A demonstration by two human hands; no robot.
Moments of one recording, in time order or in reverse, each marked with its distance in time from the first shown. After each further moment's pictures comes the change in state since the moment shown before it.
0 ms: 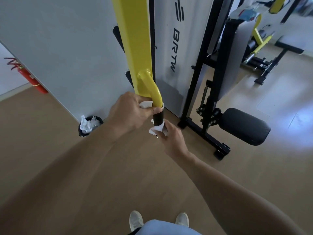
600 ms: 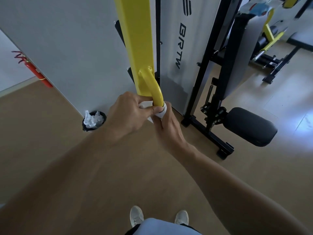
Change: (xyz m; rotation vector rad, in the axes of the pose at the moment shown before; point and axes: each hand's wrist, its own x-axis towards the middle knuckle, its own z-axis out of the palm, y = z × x) left_hand -0.004 -0.006 0.005 -0.002 0.036 -0.017; right_hand 0.021 -0.030 0.001 0.109 0.050 -0.288
